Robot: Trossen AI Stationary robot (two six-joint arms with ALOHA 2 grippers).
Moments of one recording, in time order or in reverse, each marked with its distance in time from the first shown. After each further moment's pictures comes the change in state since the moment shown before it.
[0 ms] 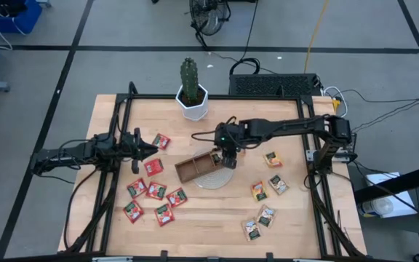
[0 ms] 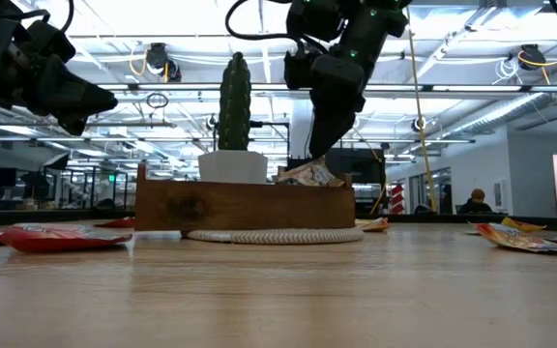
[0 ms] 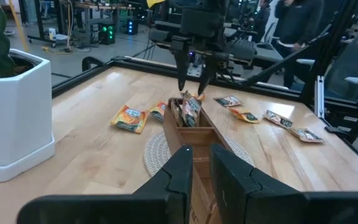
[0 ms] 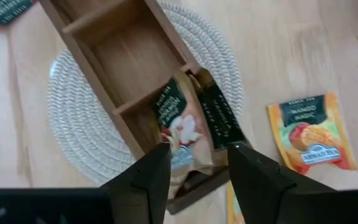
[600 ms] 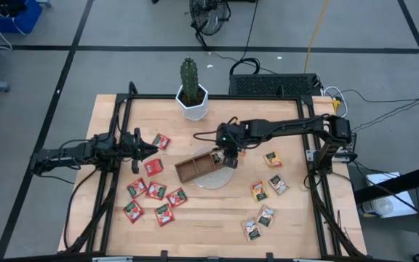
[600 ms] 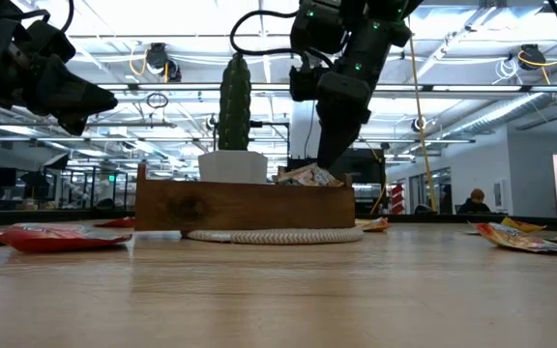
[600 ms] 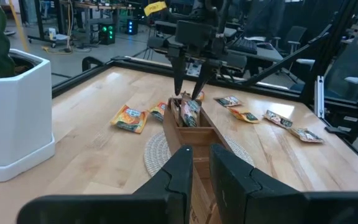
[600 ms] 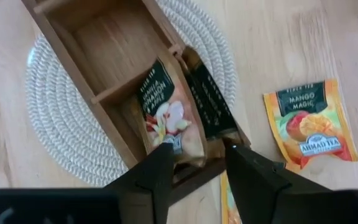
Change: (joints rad) left arm 0.000 0.000 0.000 0.000 0.000 0.000; right arm -0.011 0.000 -0.055 0.040 0.000 -0.003
